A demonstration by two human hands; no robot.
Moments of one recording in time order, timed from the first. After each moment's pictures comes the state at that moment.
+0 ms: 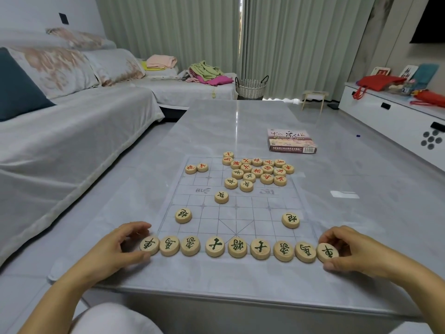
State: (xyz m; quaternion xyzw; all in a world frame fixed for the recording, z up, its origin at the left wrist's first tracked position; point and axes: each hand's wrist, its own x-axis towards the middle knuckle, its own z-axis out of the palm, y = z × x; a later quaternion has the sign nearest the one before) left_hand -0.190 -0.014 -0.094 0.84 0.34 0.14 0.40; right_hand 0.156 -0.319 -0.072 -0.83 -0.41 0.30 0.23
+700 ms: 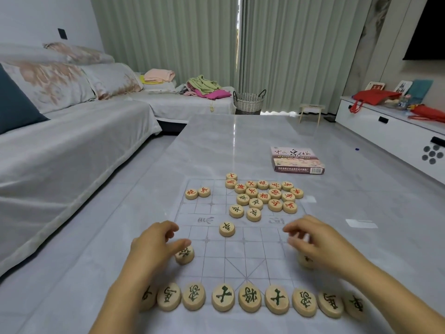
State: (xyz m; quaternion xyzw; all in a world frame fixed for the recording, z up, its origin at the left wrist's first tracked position) left_hand -0.086 -0.002 -0.068 0.83 0.45 0.16 0.29; right_hand 0.138 -0.213 -0.049 -0.81 -0.51 0.10 0.28
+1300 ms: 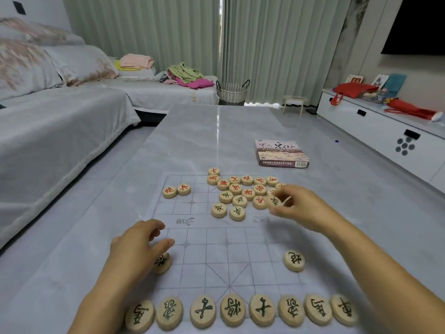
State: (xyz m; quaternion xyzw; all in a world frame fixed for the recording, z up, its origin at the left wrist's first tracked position) left_hand -0.064 0.002 -0.070 0.85 0.43 0.18 0.25; right_hand 0.195 -0.165 -0.036 -0.84 -0.45 0.10 0.27
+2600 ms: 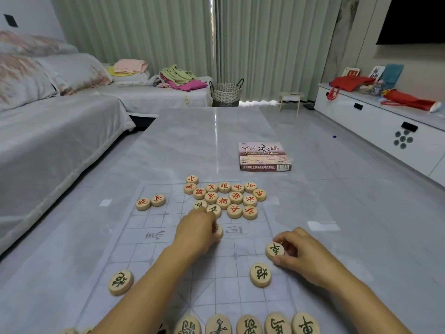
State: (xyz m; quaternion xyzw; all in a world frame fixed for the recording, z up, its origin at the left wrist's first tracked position) left_hand 0.100 -0.045 -0.070 0.95 0.31 0.03 0.10; right_hand 0.222 -0.241 -0.087 -0.86 -0.41 0.18 0.25
